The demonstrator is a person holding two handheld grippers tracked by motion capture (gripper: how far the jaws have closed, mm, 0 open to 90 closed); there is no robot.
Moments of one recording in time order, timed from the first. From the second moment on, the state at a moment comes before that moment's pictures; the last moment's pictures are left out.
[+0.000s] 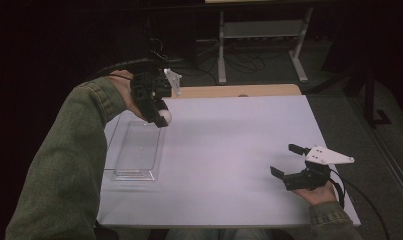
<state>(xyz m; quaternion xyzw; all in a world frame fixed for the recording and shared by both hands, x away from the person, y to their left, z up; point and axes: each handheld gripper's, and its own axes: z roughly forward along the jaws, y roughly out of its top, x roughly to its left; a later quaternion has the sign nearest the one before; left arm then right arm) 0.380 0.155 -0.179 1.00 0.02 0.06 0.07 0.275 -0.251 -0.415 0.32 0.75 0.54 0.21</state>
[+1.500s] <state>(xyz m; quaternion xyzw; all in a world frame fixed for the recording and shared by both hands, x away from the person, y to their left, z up) 0.370 0.212 -0.217 0.99 0.06 0.04 0.07 0.274 -0.251 -0.415 0.32 0.75 0.54 0.21</state>
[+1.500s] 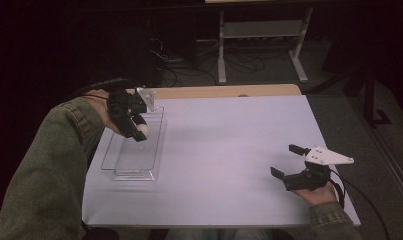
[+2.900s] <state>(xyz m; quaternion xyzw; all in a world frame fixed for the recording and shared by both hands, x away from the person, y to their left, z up) 0.374 0.228 -0.276 0.99 0.08 0.00 0.07 0.273 -0.251 -0.415 0.32 0.75 0.53 0.21</state>
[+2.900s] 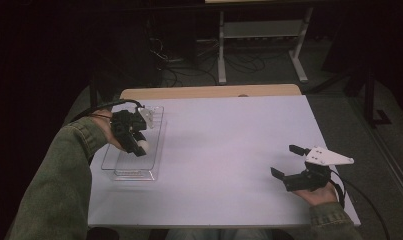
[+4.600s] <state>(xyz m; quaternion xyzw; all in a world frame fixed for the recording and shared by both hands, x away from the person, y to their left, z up) 0.390 0.226 -0.341 1.00 0.08 -0.02 0.03 0.273 -0.248 -0.417 0.32 0.76 0.52 0.21</state>
